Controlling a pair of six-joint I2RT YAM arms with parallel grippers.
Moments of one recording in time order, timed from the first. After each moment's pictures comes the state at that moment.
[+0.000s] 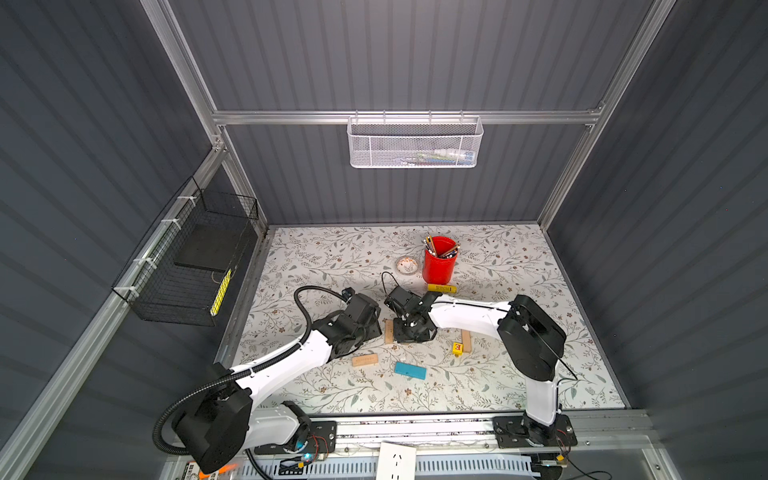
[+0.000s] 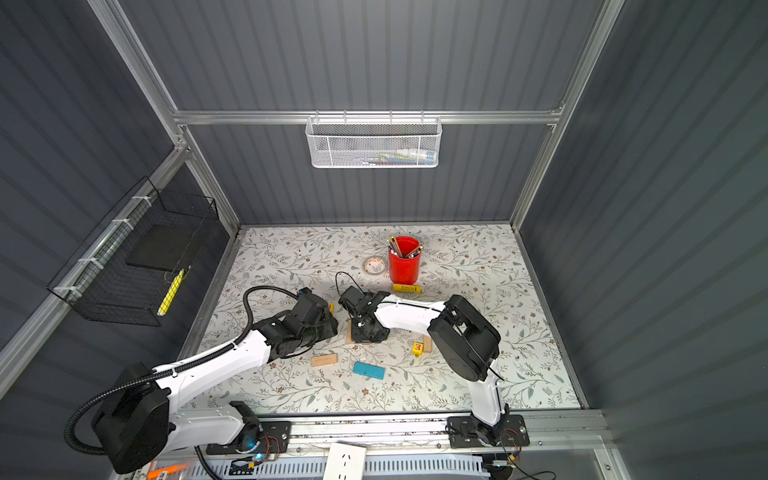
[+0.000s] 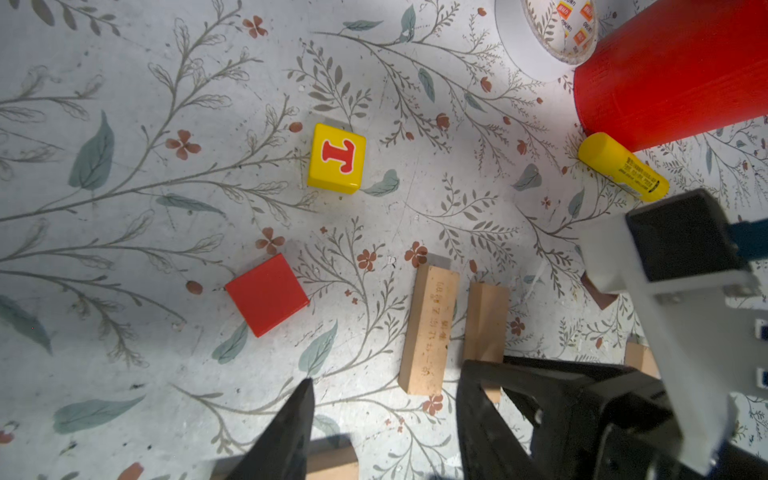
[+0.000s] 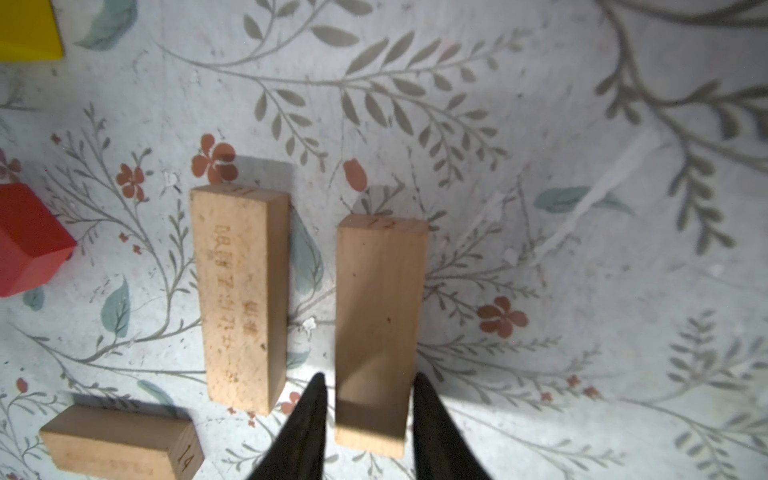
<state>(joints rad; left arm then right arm) -0.73 1.27 0.73 -0.40 -0.16 -0.90 0.91 1.96 1.31 -0.66 0.00 0.82</state>
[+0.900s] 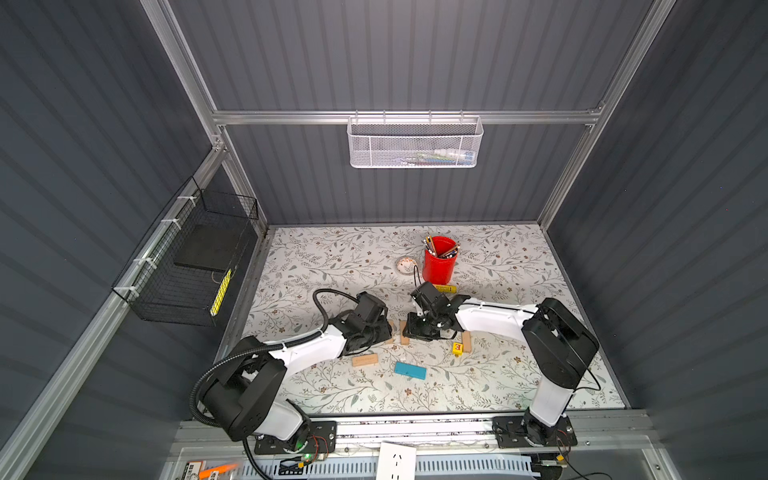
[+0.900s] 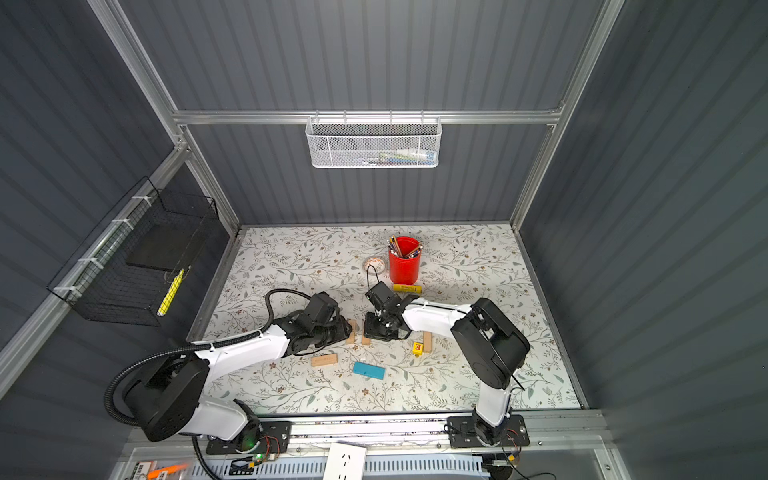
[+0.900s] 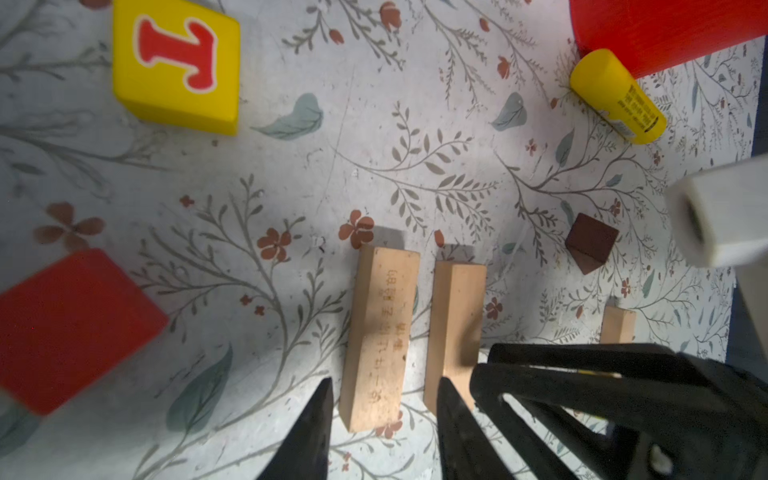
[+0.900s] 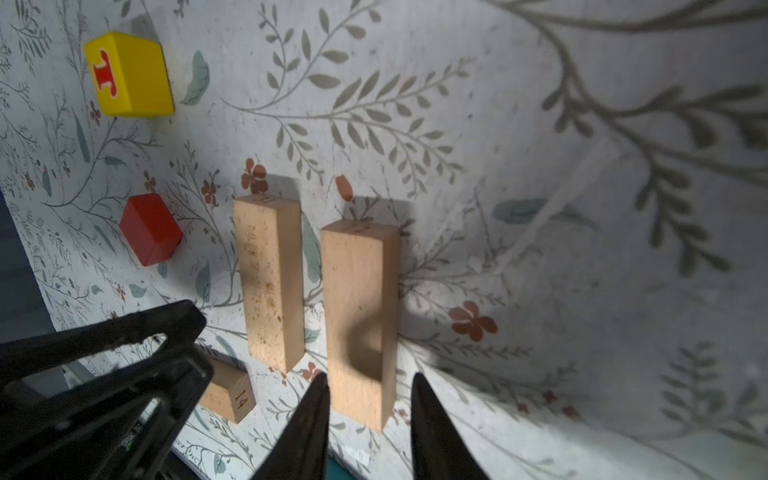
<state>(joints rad) -0.72 1.47 0.71 -0.17 0.05 -0.90 0.77 1.79 1.04 -0.34 -0.24 0.82</state>
